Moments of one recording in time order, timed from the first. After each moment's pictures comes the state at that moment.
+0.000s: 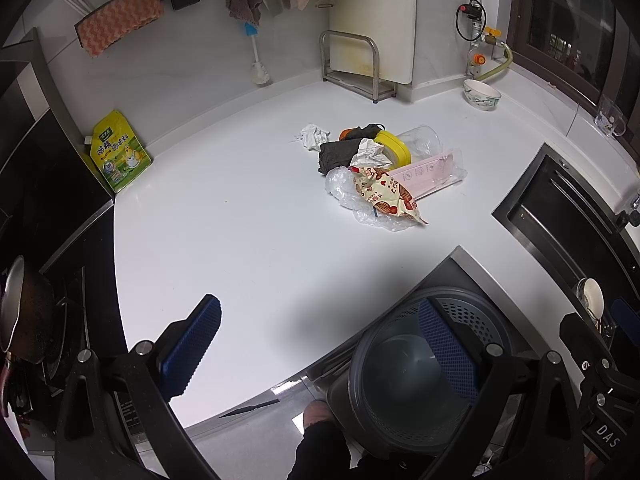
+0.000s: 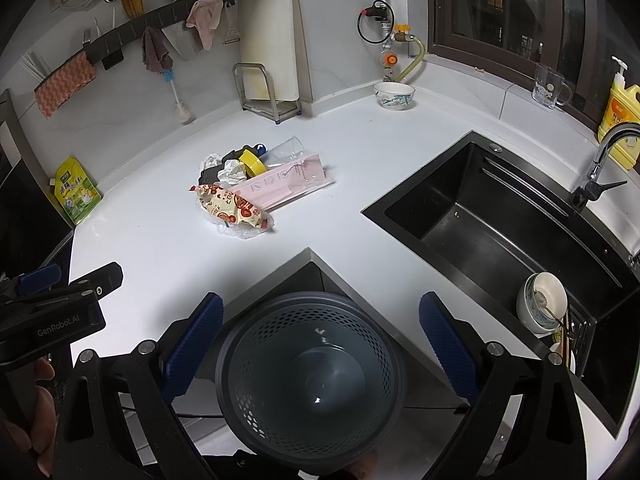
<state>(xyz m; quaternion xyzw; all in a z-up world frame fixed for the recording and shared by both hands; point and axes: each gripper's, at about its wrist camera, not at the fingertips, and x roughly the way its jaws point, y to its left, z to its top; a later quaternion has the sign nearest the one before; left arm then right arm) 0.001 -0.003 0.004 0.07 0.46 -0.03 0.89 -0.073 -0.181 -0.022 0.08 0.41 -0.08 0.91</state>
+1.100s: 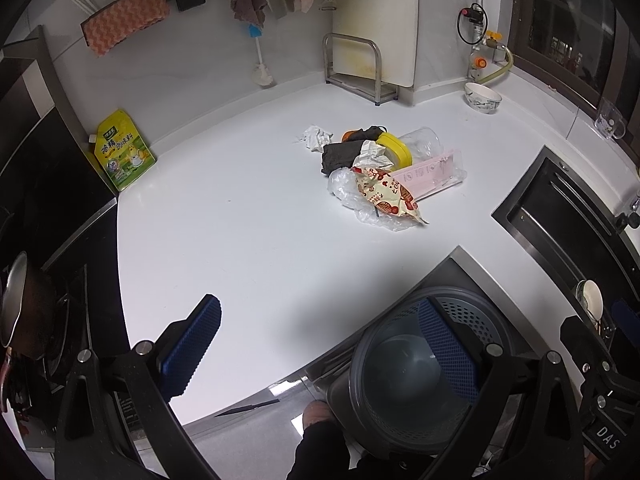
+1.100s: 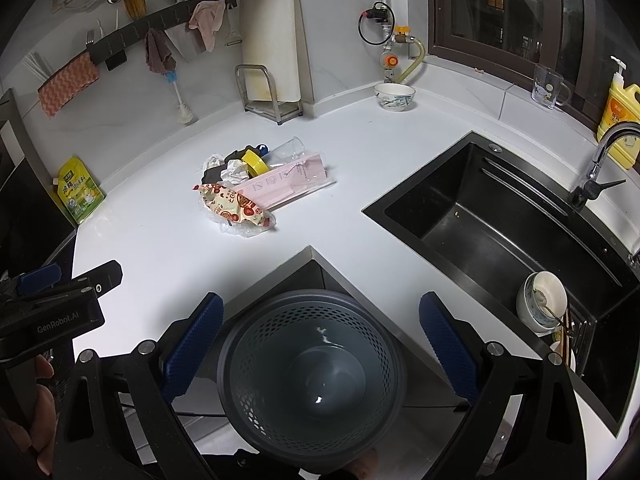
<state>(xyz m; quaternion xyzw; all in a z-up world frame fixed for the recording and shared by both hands) 0.005 -0.002 0.009 0.06 0.46 -0.03 0.89 -0.076 -0.182 -0.021 0.08 0.41 -0.07 0.91</state>
